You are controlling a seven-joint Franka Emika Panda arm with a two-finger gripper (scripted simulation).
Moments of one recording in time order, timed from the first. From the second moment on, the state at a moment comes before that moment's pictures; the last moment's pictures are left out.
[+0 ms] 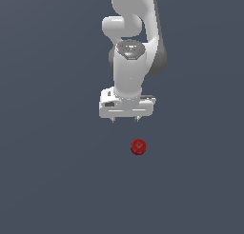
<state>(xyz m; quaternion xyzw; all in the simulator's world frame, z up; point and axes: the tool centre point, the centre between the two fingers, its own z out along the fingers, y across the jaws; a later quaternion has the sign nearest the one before) 0.008 0.014 0.187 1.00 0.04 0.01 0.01</state>
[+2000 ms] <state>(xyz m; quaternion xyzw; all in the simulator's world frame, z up) 0.064 0.078 0.096 0.93 0.36 0.00 0.00</state>
